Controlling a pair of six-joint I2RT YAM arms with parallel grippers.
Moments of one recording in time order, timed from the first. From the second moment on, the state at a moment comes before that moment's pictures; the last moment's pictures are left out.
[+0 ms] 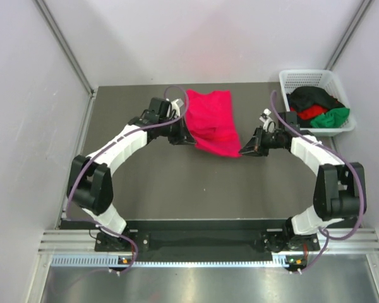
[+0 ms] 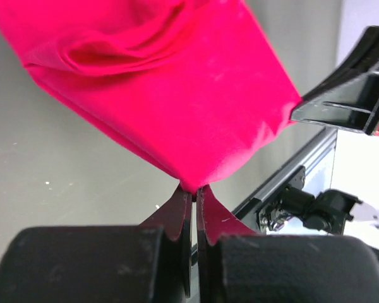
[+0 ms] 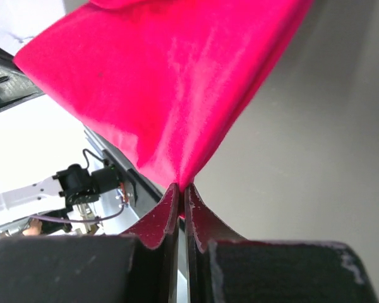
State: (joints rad) left arm -0.42 1.68 1.29 -0.42 0.53 -0.60; right arm 0.09 1.55 0.96 -0.40 -0.83 0.46
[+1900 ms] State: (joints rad) left arm -0.23 2.32 1.95 -0.31 0.46 -0.34; right arm 0.10 2.22 1.75 -0.01 -0.85 0.59
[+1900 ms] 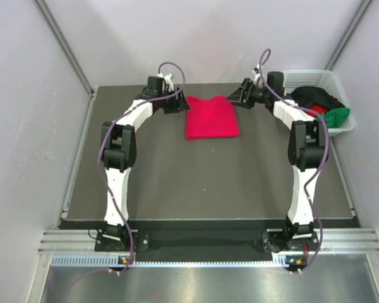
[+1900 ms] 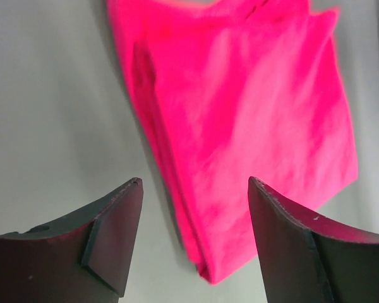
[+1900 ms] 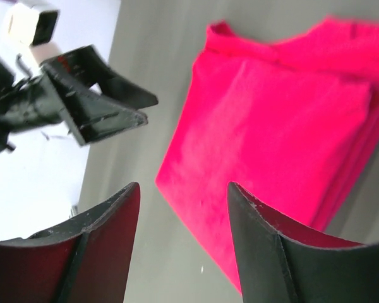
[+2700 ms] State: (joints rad) left arm -0.23 2.55 1.97 -0.10 0.76 -0.55; right arm 0.10 2.34 1.70 -0.14 -0.86 0.50
